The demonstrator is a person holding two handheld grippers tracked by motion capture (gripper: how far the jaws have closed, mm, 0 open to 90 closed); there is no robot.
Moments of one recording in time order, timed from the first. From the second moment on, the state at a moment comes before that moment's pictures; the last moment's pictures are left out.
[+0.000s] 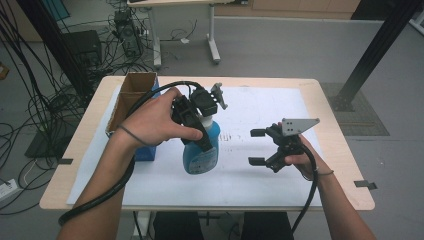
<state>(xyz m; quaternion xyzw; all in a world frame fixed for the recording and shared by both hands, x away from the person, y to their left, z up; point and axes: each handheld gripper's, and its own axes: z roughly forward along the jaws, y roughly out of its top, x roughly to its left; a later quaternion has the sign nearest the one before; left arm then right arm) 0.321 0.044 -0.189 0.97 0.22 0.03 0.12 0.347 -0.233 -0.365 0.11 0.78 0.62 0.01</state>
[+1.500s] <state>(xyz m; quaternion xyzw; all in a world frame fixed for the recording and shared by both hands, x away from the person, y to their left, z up) 0.359 0.040 -0.076 0.92 0.34 0.08 0.14 0.353 -0.267 -0.370 0.16 0.76 0.63 0.05</state>
